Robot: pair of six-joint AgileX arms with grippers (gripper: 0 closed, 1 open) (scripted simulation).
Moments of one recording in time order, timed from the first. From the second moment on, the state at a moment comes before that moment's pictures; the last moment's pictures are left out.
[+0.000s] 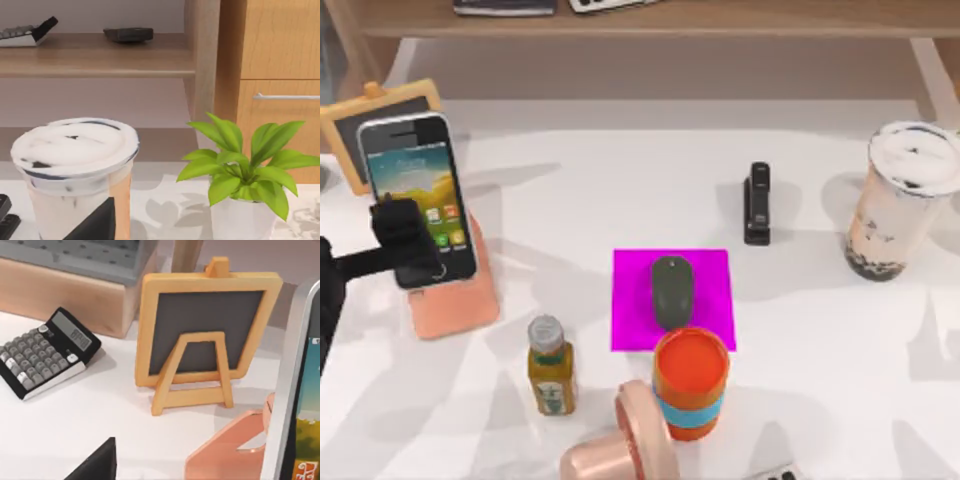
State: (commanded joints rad) left arm -0.44 0.79 0.38 -0.03 -0.55 -0.35; right arm 0.00 0.00 0.00 0.00 0.00 0.00
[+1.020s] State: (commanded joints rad) left arm 0.00 0.00 0.00 0.00 0.00 0.00; right arm 0.00 0.00 0.00 0.00 0.00 0.00
